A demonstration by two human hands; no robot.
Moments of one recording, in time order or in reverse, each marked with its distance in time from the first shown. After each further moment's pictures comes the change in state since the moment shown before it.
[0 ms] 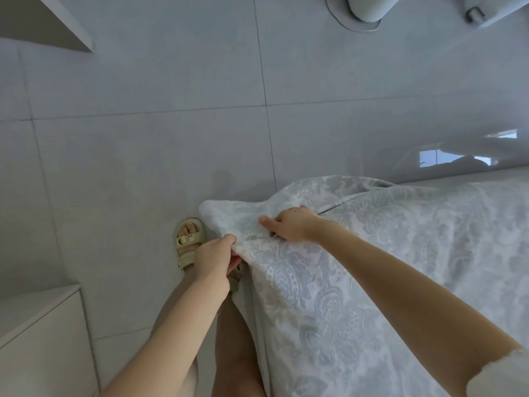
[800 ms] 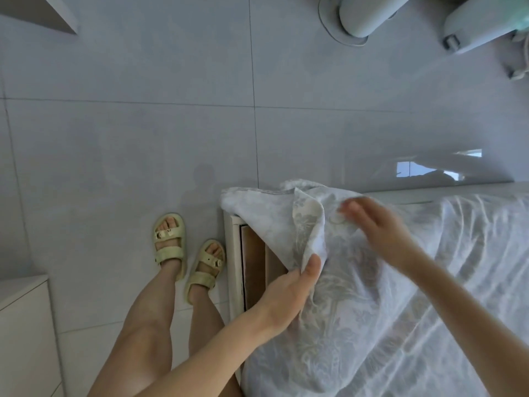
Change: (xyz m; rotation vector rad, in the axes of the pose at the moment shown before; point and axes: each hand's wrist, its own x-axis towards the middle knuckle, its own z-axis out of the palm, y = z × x) left_hand -0.096 -0.038 0.045 0.493 -0.964 0.083; right_hand -0.148 0.078 -0.036 0.588 0.558 0.190
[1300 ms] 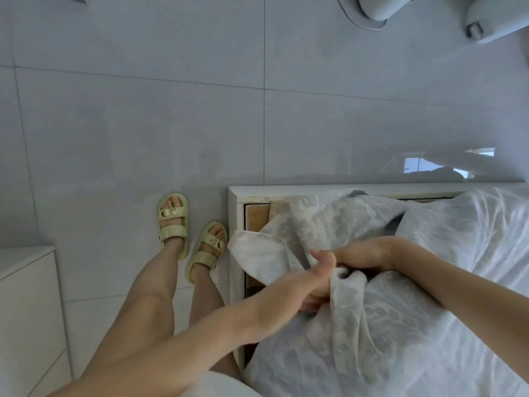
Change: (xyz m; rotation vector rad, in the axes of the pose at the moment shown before) left_hand -0.043 0.020 0.010 0.037 -0.036 0.063; right_hand -0.001 0.004 0.030 -0.029 -1.222 0.607
